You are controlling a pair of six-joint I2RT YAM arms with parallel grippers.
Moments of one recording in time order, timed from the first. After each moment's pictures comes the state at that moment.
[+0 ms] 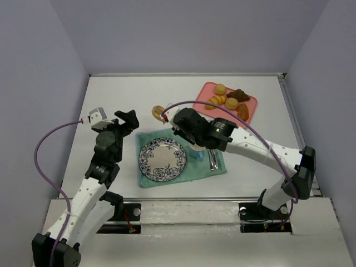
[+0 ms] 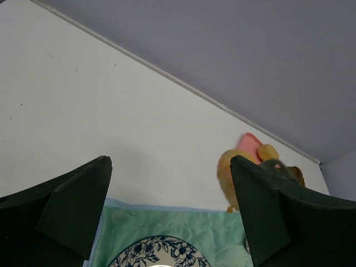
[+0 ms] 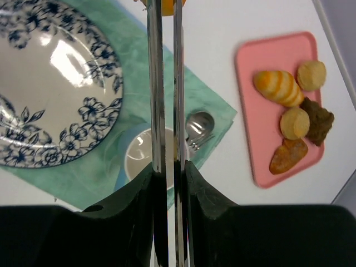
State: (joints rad) left arm -0.35 0.68 0.50 0.19 -0.41 -0.57; right arm 1.02 1.57 1.58 -0.80 0.48 -0.14
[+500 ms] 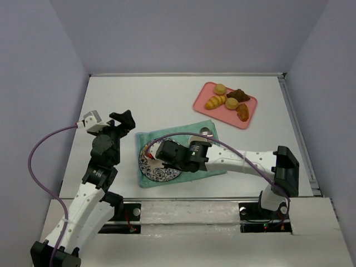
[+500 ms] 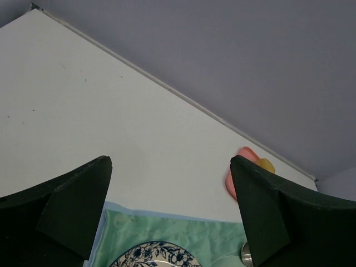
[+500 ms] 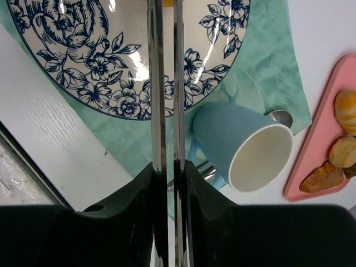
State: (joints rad) left arm -0.35 0.60 0.50 0.15 -0.47 -0.59; right arm 1.26 1.68 1.45 -0.85 0.40 -0.19
